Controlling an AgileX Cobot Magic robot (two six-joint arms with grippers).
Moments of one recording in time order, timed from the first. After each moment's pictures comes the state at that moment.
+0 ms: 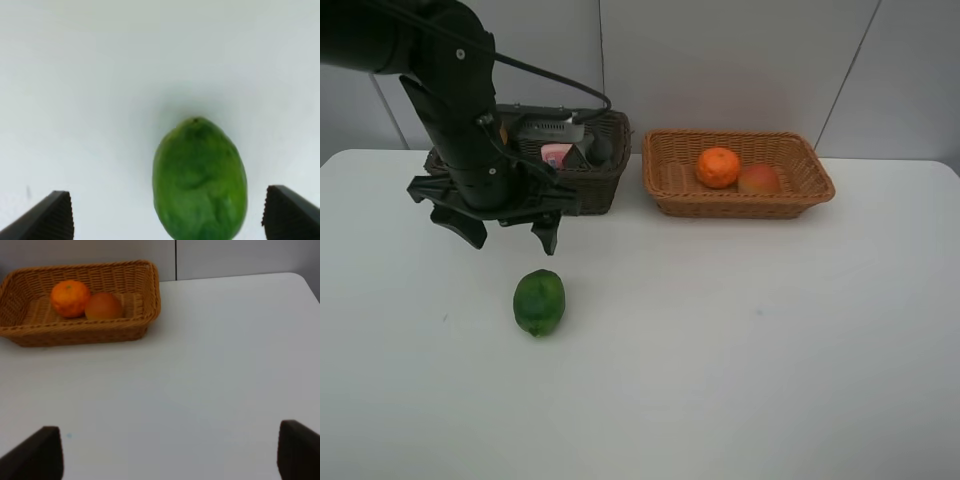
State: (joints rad) left arm -0.56 1.78 -1.15 0.13 0.81 -0.59; right arm -0.02 0.00 -0.52 -0.06 1.06 0.09
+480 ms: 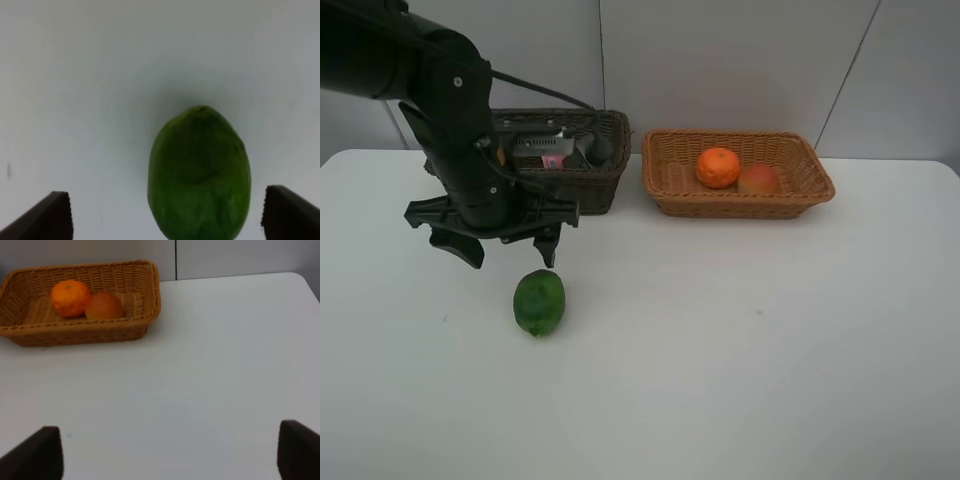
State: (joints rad) left arm -0.56 1.78 -1.07 0.12 0.73 -0.67; right arm -0.02 0.00 -0.52 -0.06 1.06 0.09
